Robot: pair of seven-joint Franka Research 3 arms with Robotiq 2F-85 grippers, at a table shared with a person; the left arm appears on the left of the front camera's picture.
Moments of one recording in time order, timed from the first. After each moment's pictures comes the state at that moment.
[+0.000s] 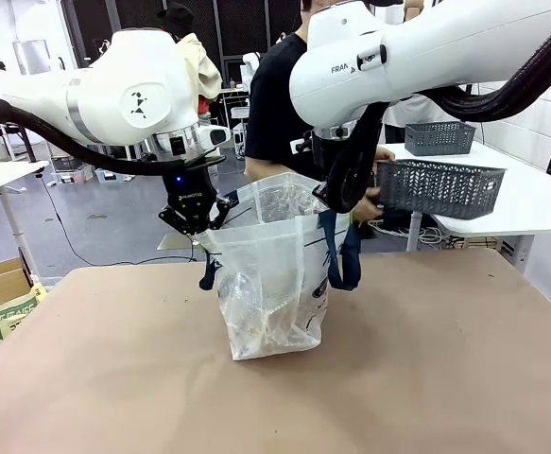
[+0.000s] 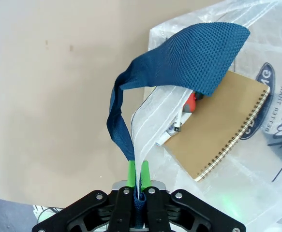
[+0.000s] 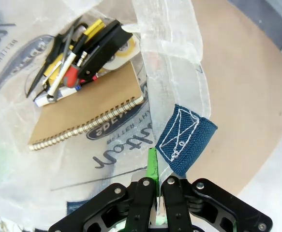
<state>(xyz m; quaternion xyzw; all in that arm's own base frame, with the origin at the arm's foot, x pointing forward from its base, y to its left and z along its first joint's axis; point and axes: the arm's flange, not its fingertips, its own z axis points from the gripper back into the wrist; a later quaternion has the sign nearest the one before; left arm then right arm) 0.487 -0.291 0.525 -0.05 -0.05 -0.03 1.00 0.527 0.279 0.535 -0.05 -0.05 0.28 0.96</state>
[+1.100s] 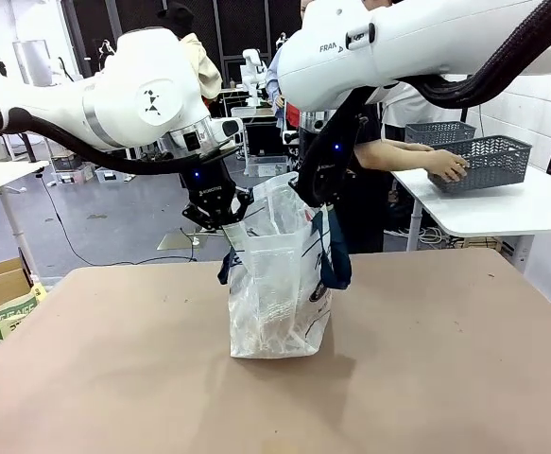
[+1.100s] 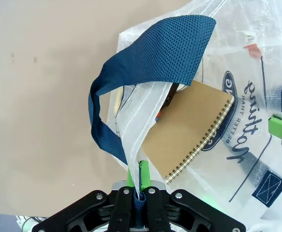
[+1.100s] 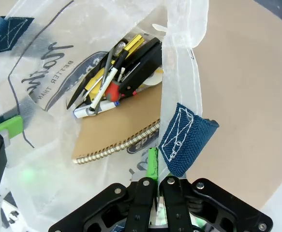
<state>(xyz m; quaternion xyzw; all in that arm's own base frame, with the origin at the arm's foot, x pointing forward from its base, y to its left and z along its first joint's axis) 0.498 -0.313 0.527 -0.11 -0.06 -0.03 0.99 0.528 0.303 0.543 0.02 -0.05 0.20 0.98</state>
